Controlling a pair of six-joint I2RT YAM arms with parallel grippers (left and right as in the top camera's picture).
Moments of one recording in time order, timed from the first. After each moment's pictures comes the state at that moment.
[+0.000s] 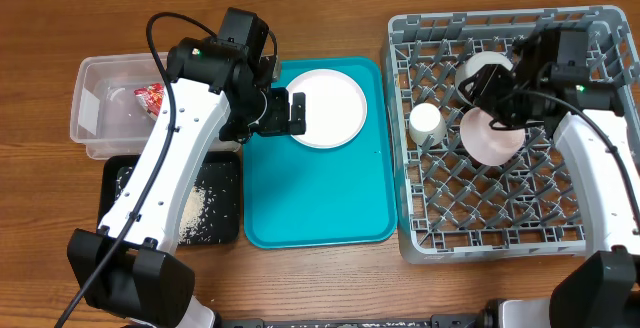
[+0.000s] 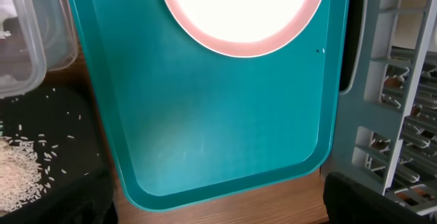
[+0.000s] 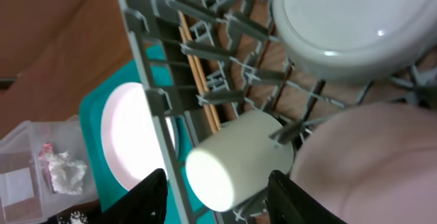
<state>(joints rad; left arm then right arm) -0.29 1.74 1.69 -1.33 0.22 -0.31 -0.10 1.58 1.33 -0.77 -0.40 0.45</state>
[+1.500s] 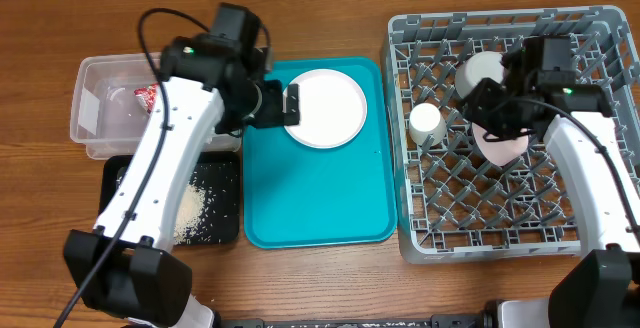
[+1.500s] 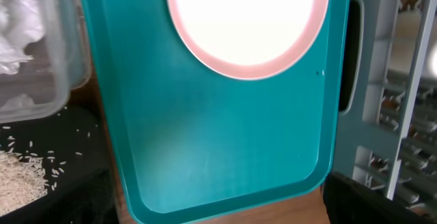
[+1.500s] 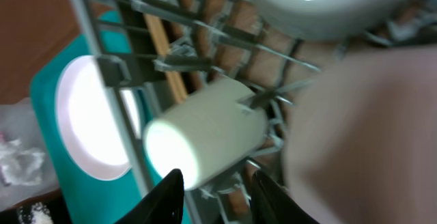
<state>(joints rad) -0.23 1.74 1.69 -1.27 0.22 -0.31 -0.04 1.58 1.28 -0.82 -0.33 0.42</state>
